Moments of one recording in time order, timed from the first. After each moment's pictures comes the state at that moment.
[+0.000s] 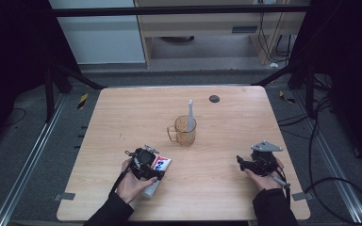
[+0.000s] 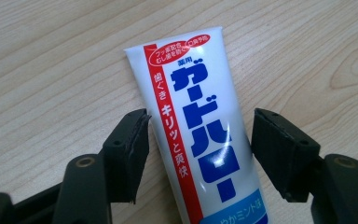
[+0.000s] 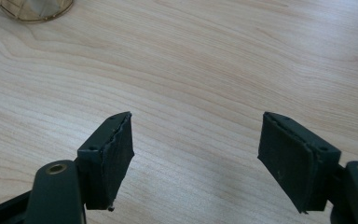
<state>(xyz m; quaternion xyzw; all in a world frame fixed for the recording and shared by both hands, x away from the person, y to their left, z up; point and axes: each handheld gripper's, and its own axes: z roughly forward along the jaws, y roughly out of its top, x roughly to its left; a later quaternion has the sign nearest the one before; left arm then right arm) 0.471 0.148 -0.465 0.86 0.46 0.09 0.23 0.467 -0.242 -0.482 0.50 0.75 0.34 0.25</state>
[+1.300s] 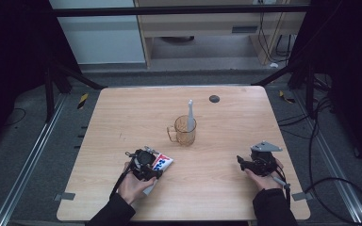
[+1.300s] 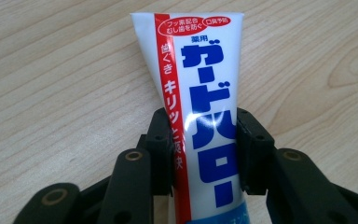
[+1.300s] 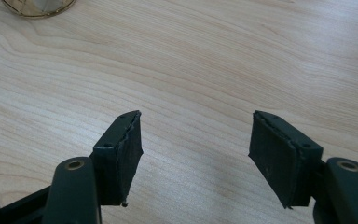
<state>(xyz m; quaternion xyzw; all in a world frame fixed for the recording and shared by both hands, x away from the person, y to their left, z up) 0.469 0.151 -0.468 0.85 0.46 0.07 0.24 0.467 -0.244 -0.483 0.50 0.76 0.34 0.25</state>
